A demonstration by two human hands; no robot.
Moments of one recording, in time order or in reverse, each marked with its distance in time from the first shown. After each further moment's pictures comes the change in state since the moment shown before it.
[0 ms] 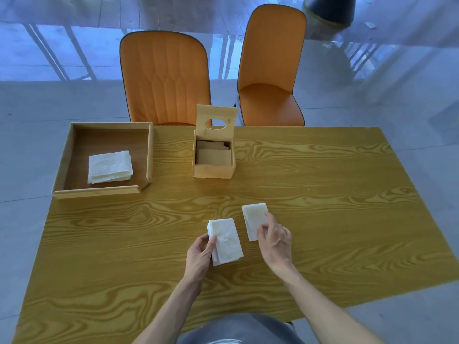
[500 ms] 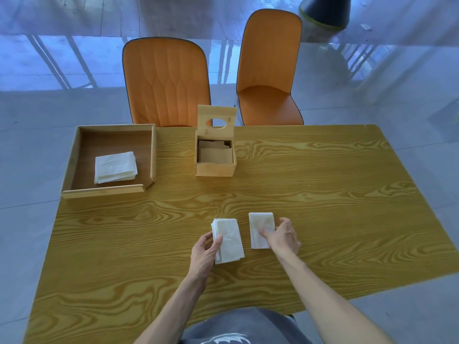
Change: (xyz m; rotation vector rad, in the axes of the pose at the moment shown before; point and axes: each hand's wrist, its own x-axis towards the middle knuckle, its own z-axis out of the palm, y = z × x) left_hand -0.010 0.000 -0.003 0.009 -0.028 0.021; right_hand 0.004 0.000 -0.005 0.116 -0.092 0.497
